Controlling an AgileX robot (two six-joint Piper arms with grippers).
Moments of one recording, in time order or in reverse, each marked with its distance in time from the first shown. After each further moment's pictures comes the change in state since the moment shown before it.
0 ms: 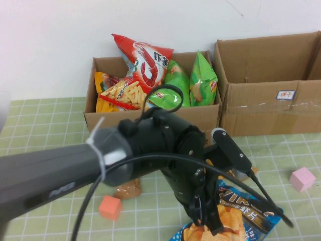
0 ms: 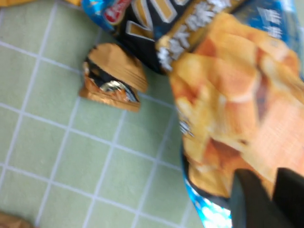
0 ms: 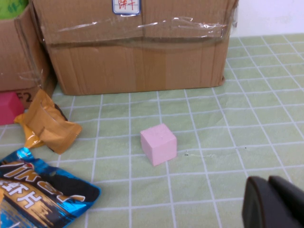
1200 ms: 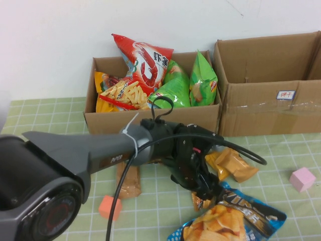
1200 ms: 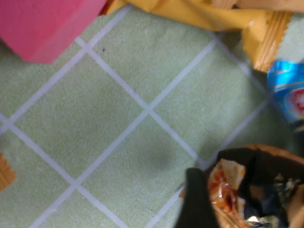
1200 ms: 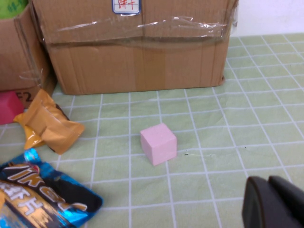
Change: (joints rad) right arm 0.000 0.000 0.000 0.000 0.002 0.000; left arm 0.158 0.362 -0.172 -0.210 -0.229 -0.114
